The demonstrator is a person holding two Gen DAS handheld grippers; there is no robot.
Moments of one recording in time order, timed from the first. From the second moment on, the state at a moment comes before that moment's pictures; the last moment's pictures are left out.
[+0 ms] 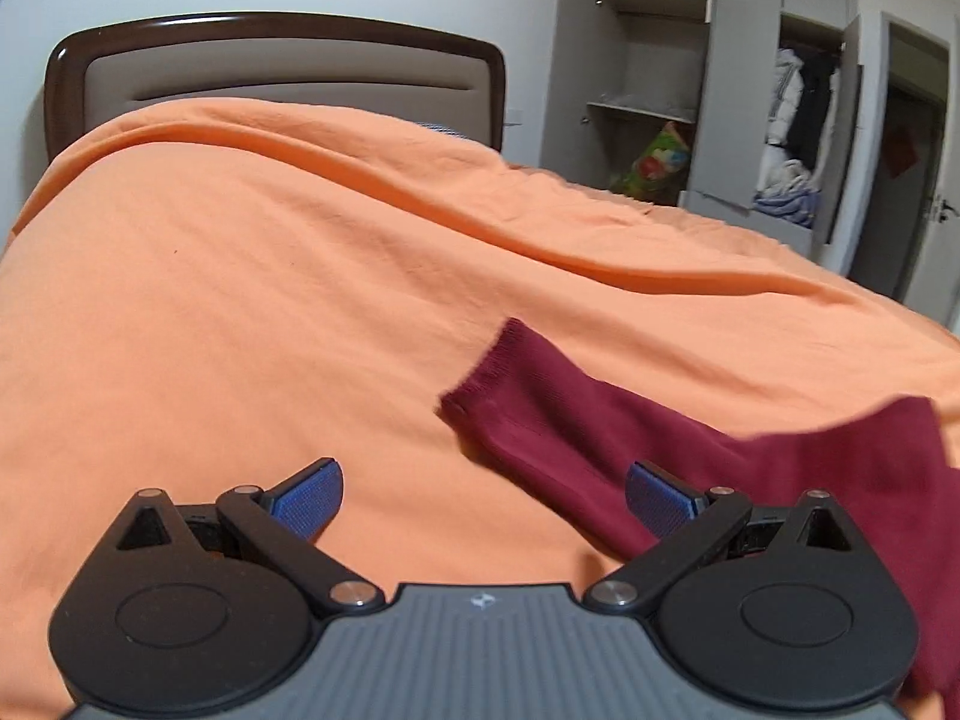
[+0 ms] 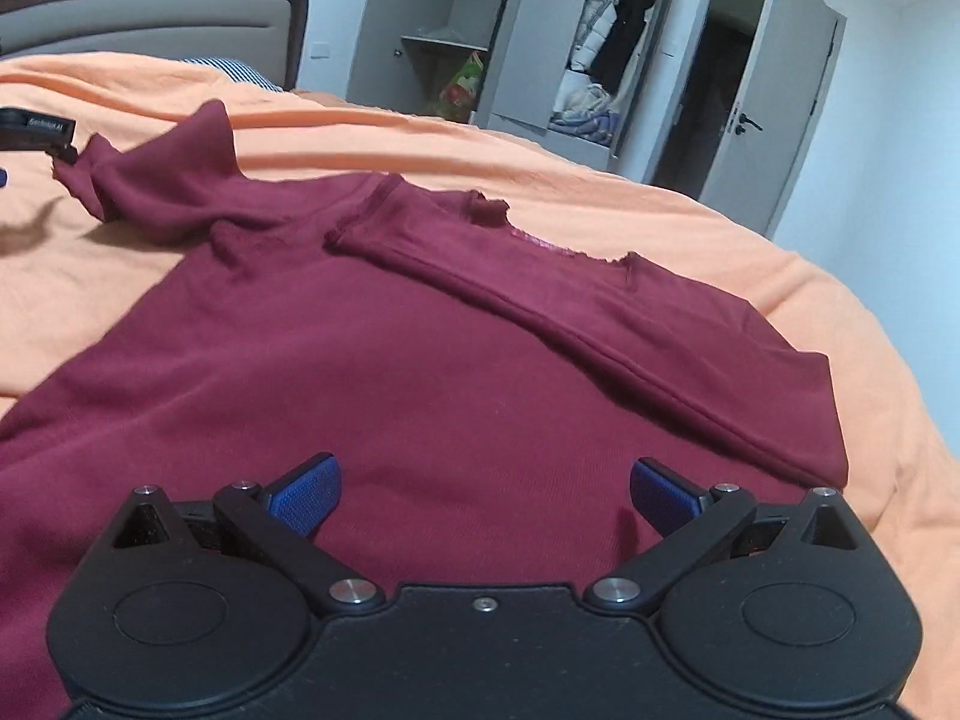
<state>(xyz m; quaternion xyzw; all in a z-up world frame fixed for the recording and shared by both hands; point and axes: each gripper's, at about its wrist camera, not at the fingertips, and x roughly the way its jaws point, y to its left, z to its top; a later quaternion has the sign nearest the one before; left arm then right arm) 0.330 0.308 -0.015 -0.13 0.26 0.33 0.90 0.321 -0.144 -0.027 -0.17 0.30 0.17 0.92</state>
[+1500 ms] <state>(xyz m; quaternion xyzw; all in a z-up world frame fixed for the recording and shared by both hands) 0.371 0.218 0.174 -0.07 0.02 0.16 0.98 0.307 -0.181 -0.011 -0.10 0.29 0.15 0.94</state>
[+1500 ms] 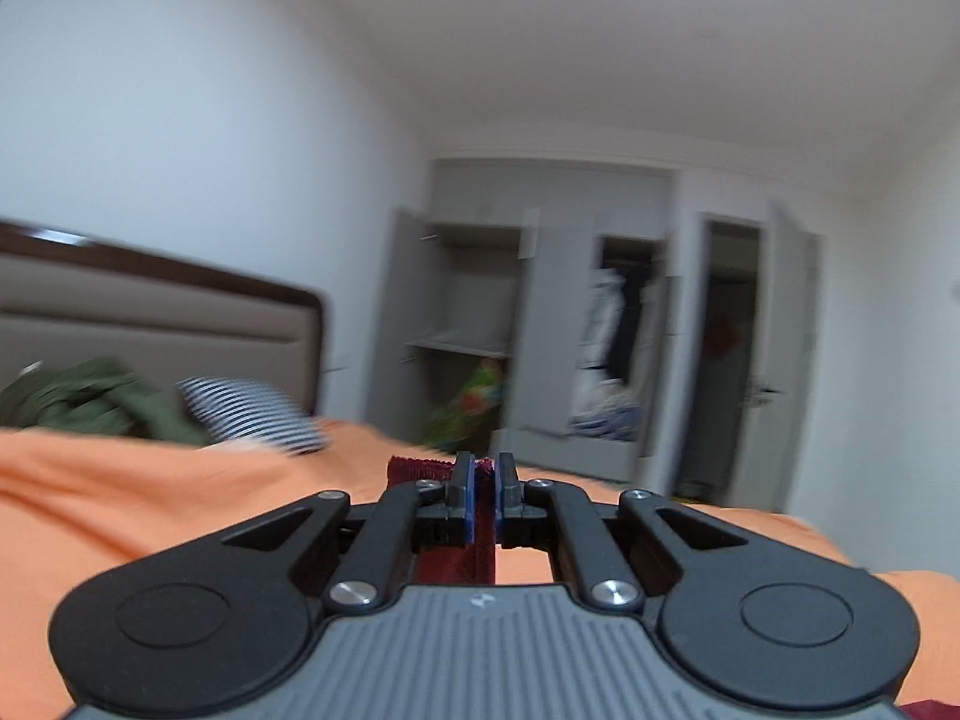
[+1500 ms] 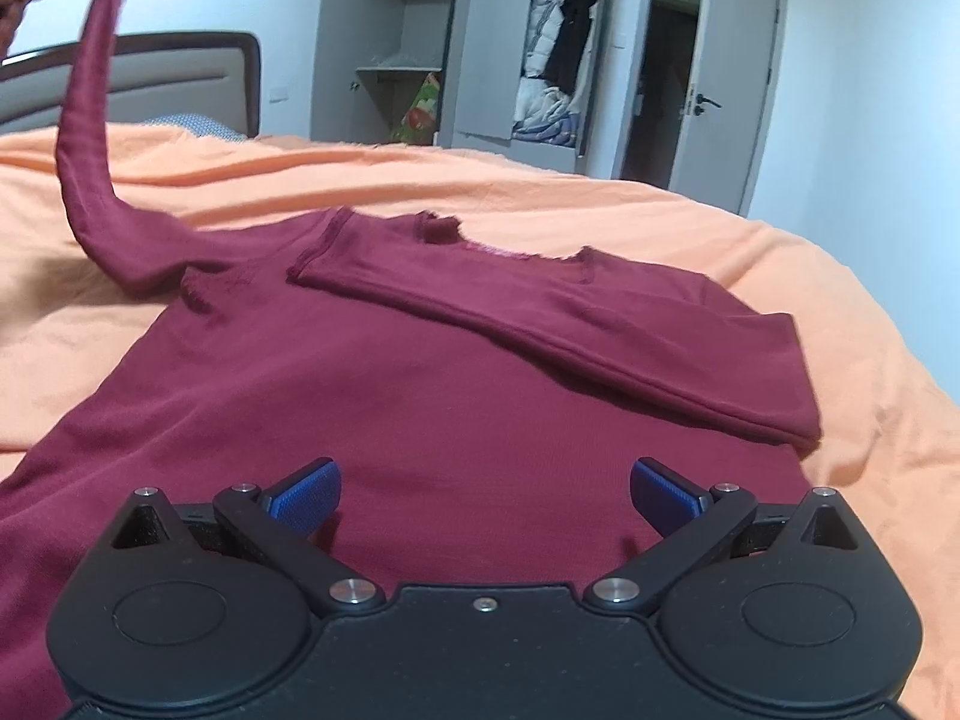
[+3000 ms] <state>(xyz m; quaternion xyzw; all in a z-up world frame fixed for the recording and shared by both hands) 0.455 -0.088 -0.013 -0.02 0.24 -0.20 0.95 0.289 -0.331 -0.018 -0.01 0.32 -0.01 0.95</state>
